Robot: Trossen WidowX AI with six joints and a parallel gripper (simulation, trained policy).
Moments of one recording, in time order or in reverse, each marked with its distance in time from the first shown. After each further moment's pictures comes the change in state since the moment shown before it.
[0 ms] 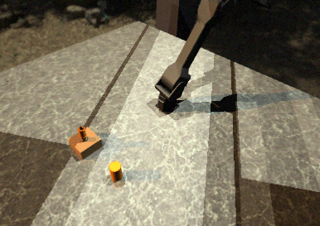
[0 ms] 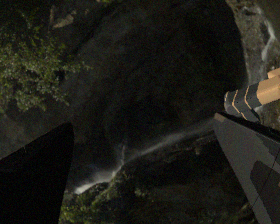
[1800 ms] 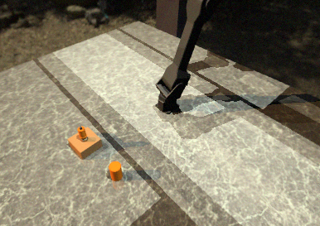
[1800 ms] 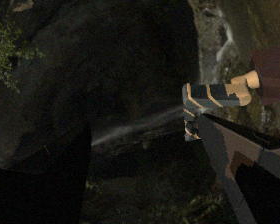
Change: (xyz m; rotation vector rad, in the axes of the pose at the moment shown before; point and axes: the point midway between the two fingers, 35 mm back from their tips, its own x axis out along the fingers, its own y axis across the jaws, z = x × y) arm 0.064 0.040 0.017 -0.158 0.064 -0.215
